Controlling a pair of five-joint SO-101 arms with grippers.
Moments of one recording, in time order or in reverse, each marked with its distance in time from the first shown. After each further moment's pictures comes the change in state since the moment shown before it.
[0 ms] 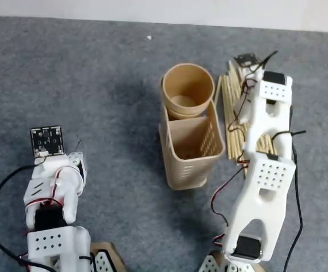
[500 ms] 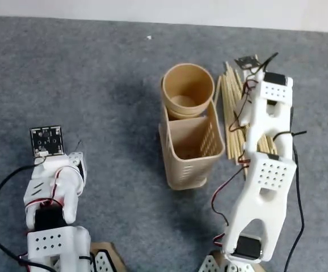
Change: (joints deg) left arm 0.0 0.0 0.0 0.0 0.0; right arm 0.4 0.4 0.1 0.7 -0.2
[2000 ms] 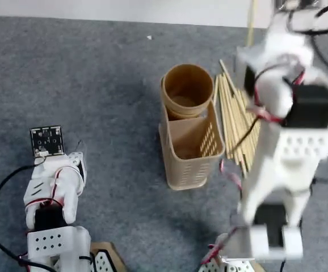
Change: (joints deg) left arm 0.0 0.0 0.0 0.0 0.0; right arm -12.9 -51.3 -14.0 16.2 -20.5
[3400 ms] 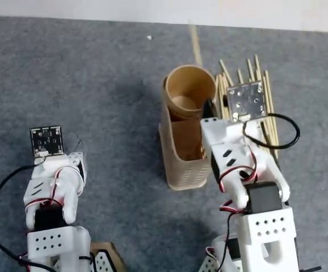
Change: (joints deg) left arm 0.0 0.0 0.0 0.0 0.0; right arm -8.8 -56.4 100.0 -55.0 -2.2
